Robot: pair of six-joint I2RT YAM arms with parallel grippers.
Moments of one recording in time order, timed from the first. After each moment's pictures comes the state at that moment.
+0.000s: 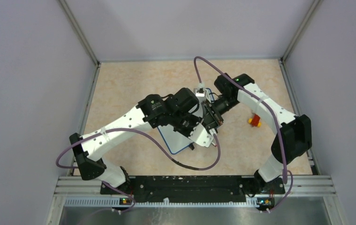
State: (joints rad) left arm -1.04 1.50 1.66 -1.14 0.30 1.12; right arm 0.52 1.64 1.48 -1.38 -1.23 -0.69
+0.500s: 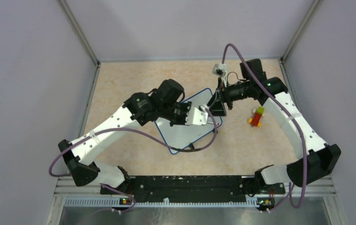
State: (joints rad) left arm -0.95 1.41 1.54 -0.96 0.30 0.88; right arm 0.41 1.39 1.43 -0.94 -1.06 -0.30
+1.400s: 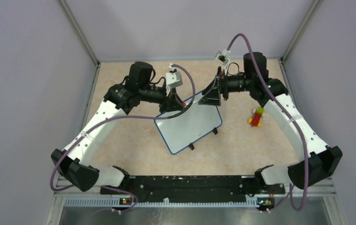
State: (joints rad) left arm -0.54 1.33 1.48 -0.73 0.87 0.36; right arm 0.39 1.33 1.43 -0.55 -1.00 0.12
